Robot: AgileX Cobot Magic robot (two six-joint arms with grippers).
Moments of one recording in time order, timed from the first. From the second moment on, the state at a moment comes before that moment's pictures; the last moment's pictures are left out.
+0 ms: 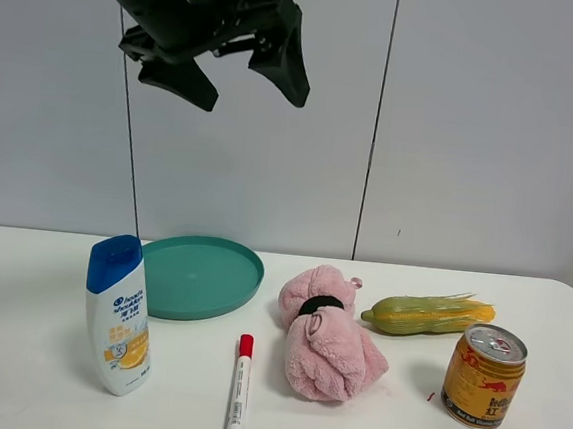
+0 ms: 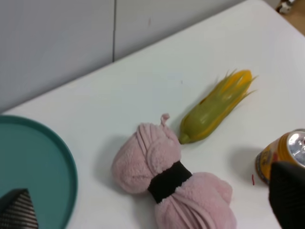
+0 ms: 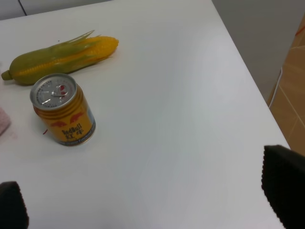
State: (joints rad) left arm -0.59 1.60 -1.38 -0.19 0.50 -0.02; right arm 0.03 0.00 -0.50 -0.09 1.05 0.08
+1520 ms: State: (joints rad) left arm -0.74 2.08 -1.59 0.06 0.46 -0.46; right arm 0.03 0.00 -0.50 -0.09 1.05 0.08
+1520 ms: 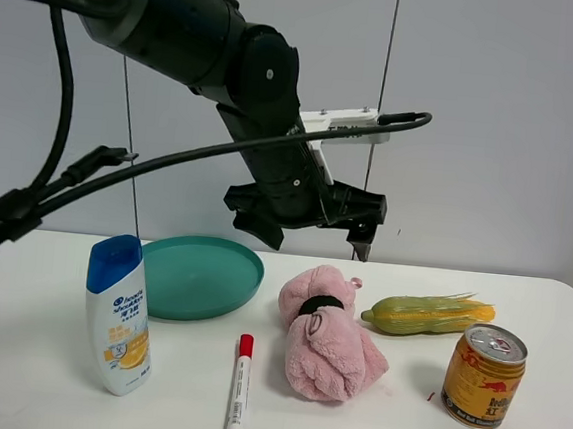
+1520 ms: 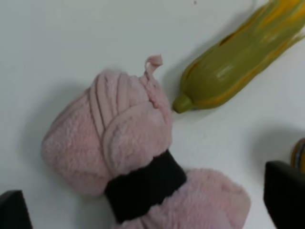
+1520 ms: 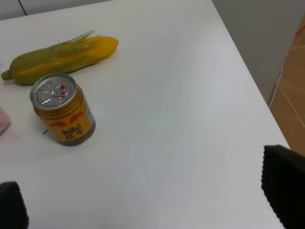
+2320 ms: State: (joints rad) left arm -0.75 2.19 -1.59 0.15 0.44 -0.62; right arm 0.03 0.00 -0.50 -0.09 1.05 0.08
